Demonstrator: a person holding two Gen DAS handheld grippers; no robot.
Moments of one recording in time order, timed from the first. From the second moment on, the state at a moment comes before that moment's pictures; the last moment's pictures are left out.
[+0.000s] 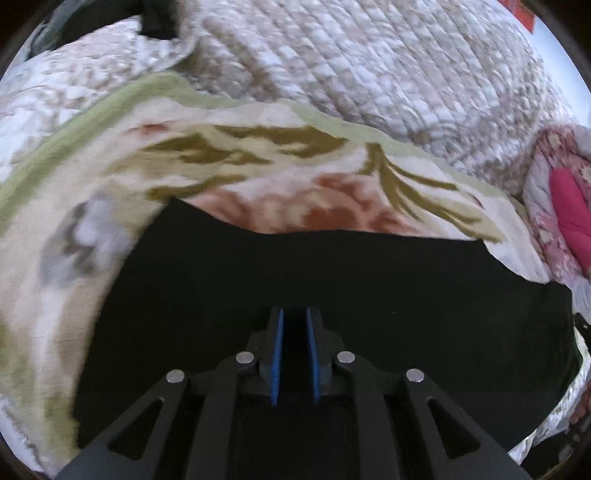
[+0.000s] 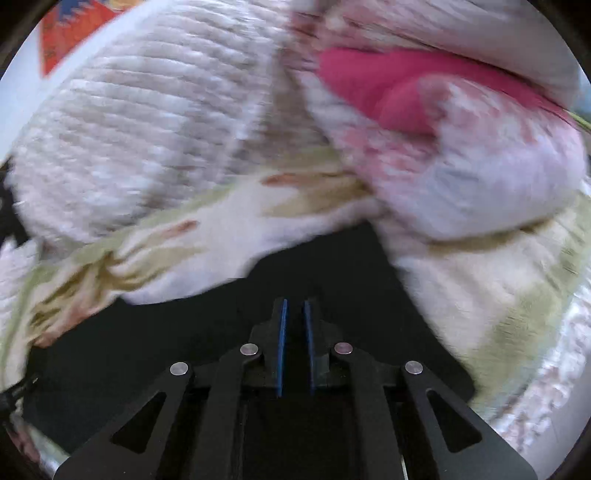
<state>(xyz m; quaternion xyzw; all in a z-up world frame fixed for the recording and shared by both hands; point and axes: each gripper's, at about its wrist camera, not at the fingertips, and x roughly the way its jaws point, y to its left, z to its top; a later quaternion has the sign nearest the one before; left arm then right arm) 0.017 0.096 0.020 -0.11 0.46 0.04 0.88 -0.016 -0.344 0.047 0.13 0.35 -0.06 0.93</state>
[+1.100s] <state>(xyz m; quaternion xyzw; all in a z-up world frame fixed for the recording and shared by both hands) 0.007 0.054 0.023 -0.07 0.44 -0.01 0.90 0.003 -0.280 0.020 0.07 0.40 0.01 0.91</state>
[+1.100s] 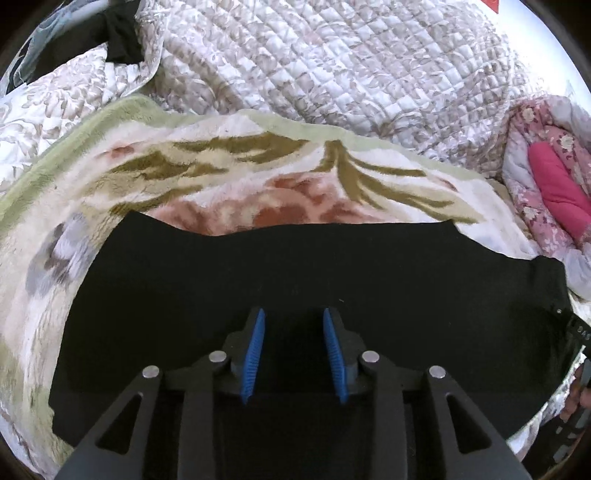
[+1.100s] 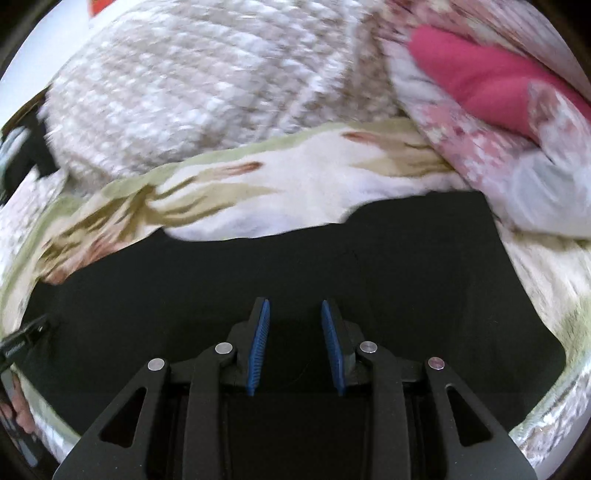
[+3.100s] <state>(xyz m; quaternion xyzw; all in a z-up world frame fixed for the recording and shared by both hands) -0.100 0.126 0.015 -0.24 0.41 0.09 0.88 -0.046 -0.182 0.000 -0.04 0.41 0.18 0.90</state>
